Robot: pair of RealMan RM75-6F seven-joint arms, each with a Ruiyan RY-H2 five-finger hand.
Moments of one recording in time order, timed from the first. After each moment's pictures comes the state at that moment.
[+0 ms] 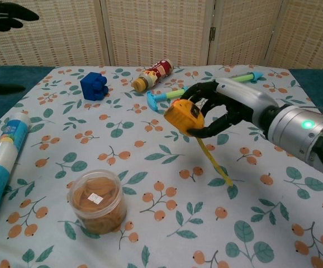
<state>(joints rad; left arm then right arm) -0.41 -1.27 -0.21 -1.80 1.52 1.26 -0.03 0.64 -1.72 0.24 -1.48 -1.22 1.02 0.11</state>
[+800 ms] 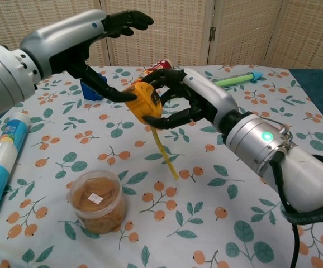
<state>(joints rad) -0.66 -1.55 -0.28 -1.78 1.35 1.12 0.26 0.70 -1.93 0.24 -1.23 -1.45 1.13 0.45</state>
